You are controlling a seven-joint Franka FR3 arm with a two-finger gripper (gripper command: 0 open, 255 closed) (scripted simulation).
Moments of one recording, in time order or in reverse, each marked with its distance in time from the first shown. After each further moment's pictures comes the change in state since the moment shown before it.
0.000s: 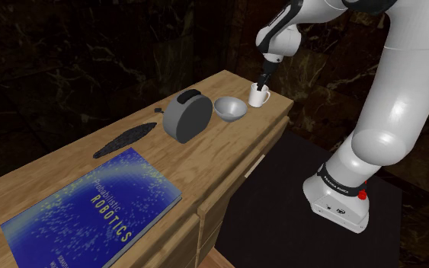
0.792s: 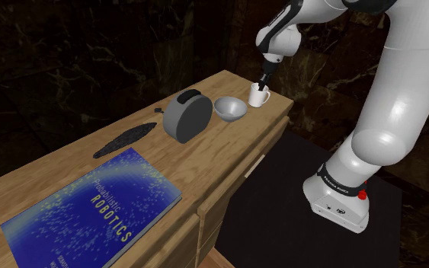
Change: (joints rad) arm 0.000 0.000 0.000 0.000 0.000 0.000 0.000
